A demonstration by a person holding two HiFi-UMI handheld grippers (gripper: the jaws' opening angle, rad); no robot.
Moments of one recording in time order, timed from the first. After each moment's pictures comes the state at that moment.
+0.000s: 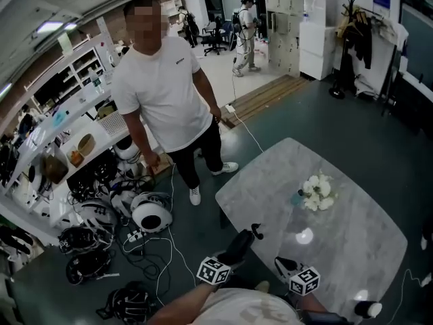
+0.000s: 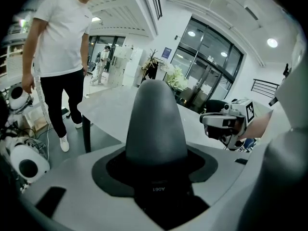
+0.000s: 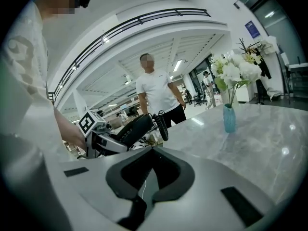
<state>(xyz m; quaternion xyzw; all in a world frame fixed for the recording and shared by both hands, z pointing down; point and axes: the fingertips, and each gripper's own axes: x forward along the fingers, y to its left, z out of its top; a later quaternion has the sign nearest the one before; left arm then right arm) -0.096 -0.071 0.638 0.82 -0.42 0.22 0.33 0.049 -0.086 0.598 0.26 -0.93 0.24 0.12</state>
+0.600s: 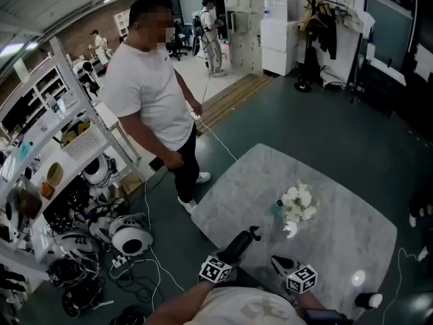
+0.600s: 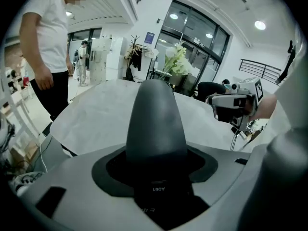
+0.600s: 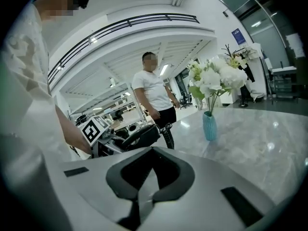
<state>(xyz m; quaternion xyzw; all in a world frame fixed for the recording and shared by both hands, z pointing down) -0.068 -0.156 0.681 0.84 -0.33 0.31 0.29 0.077 -0.146 0.601 0.35 -0.90 0.25 0.12</state>
